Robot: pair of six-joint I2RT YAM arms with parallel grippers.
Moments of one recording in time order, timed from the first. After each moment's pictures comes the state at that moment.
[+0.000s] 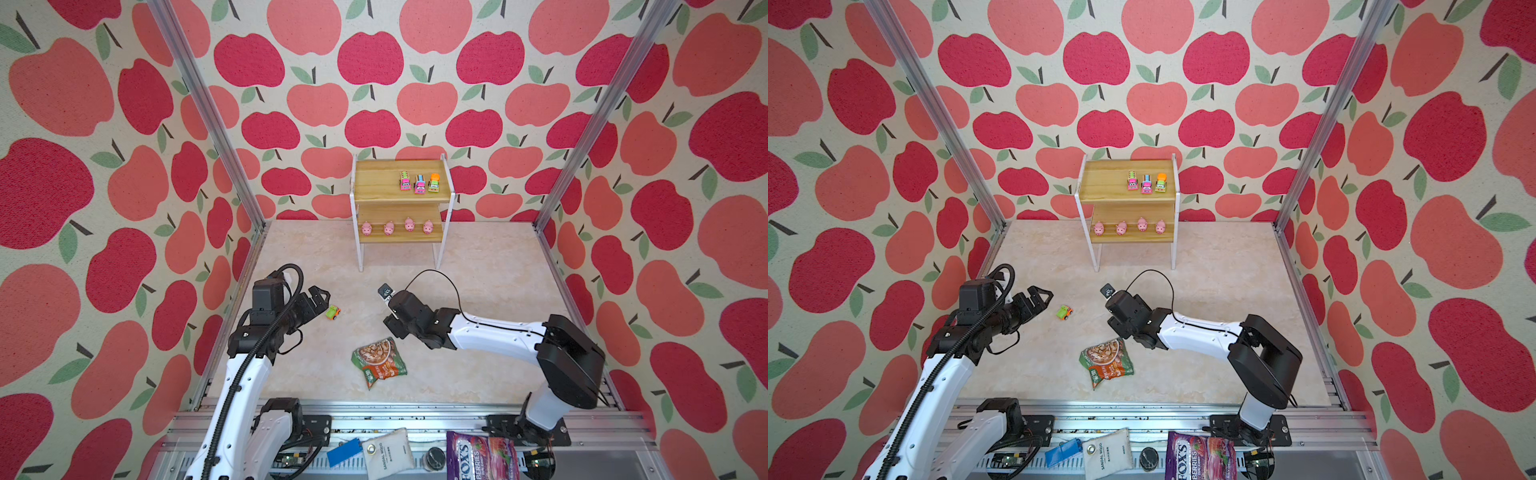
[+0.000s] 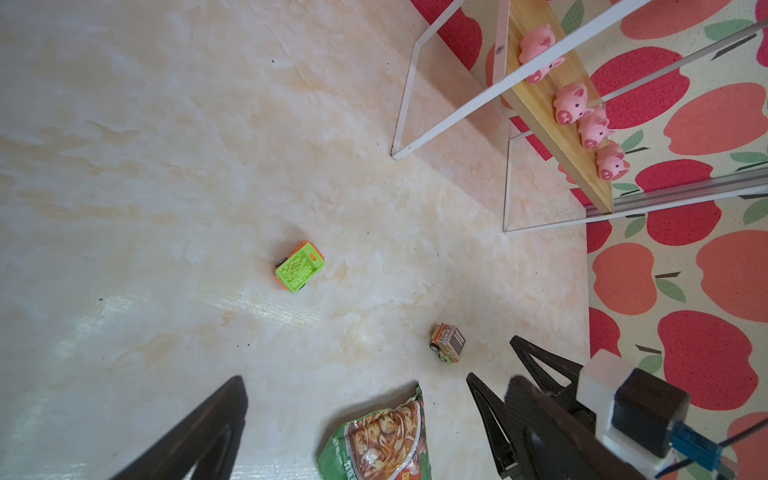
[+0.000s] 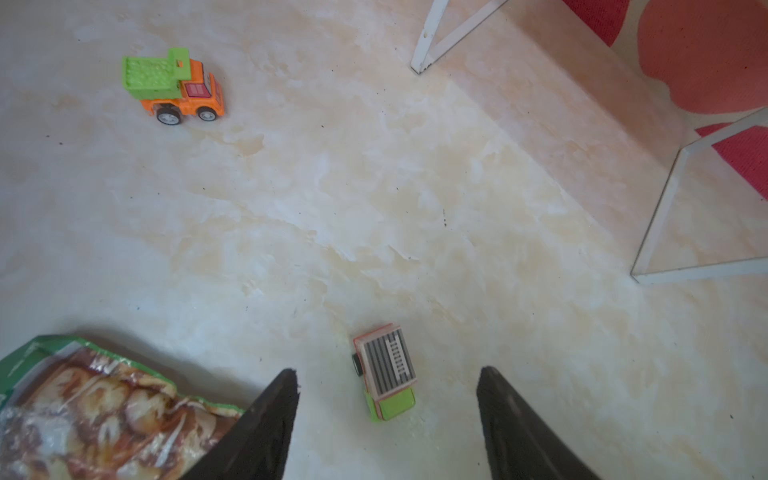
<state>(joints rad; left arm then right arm) -0.02 0.84 0.78 -0.67 0.32 -0.59 1.06 1.62 0.99 -0.17 0.31 0.03</state>
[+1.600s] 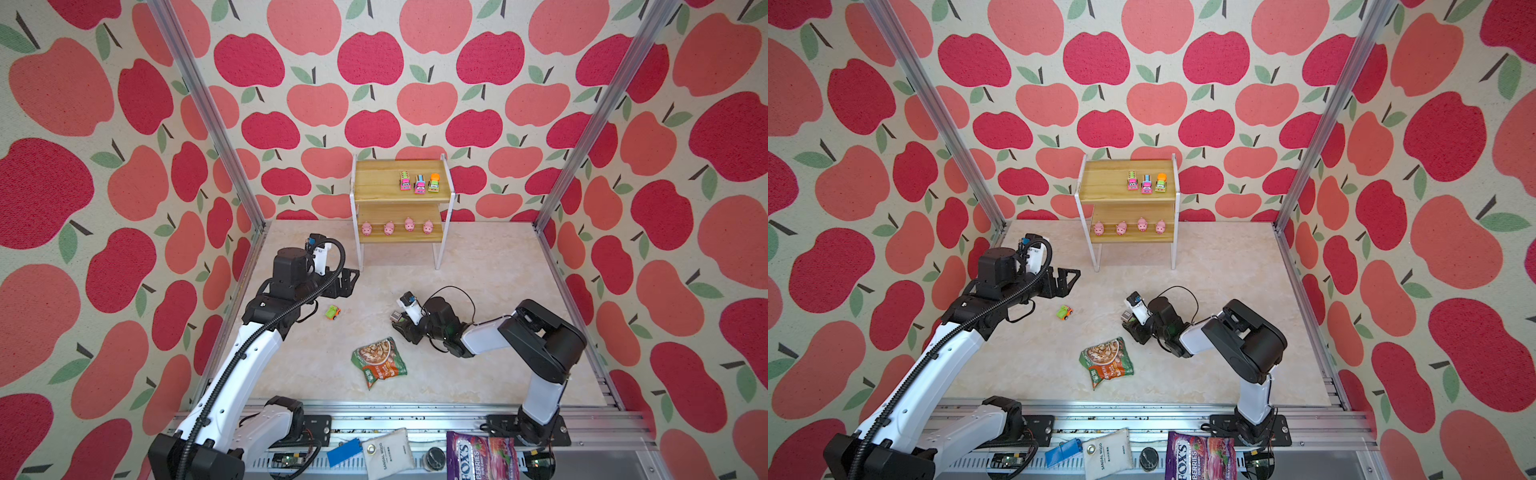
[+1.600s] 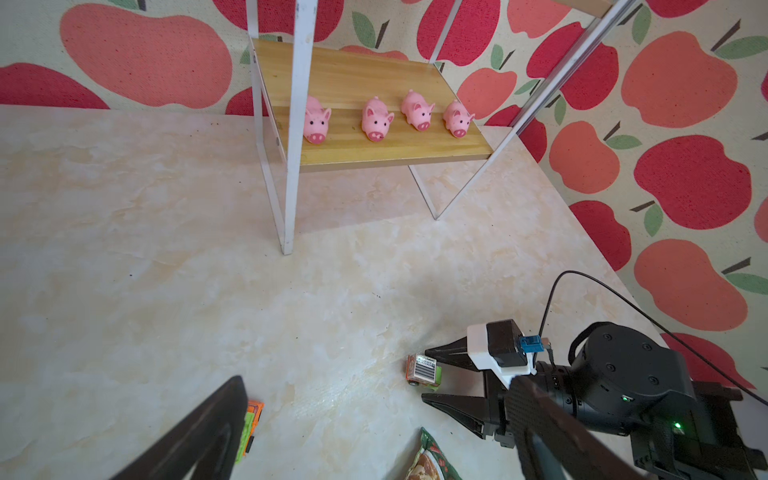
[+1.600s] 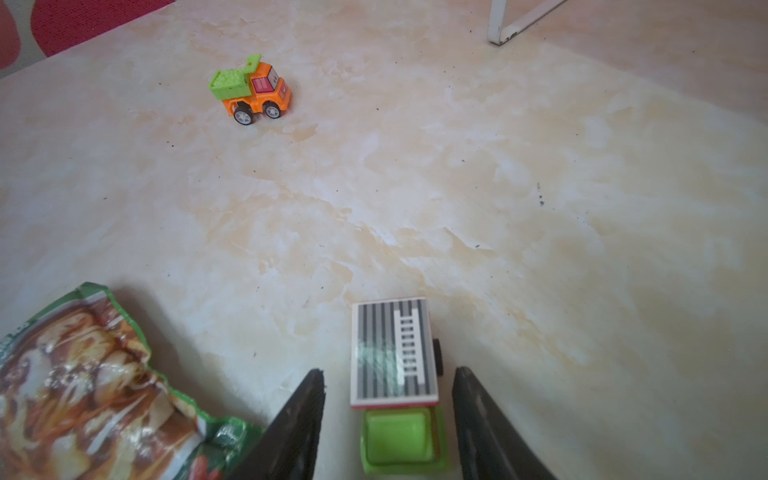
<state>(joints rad) -0.23 1.06 1.01 -0.49 0.32 -0.19 0.84 1.84 0.66 0.62 -0.22 0.02</state>
